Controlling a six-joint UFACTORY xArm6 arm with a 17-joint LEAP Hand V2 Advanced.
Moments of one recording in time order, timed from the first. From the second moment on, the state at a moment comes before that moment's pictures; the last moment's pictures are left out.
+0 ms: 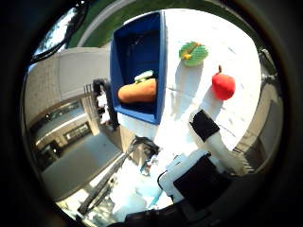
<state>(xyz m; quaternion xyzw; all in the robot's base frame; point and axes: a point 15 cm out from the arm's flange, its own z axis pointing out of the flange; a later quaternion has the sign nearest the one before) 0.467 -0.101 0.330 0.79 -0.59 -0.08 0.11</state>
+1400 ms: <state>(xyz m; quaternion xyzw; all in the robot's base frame) 0.473 -0.110 0.205 0.79 -0.59 -0.13 0.13</state>
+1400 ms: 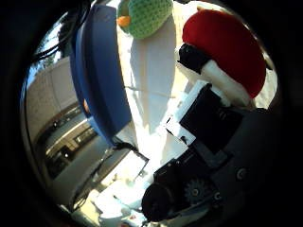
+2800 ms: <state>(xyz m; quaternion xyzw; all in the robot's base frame) 0.519 0.190 0.348 0.85 -0.52 0.00 -0.04</state>
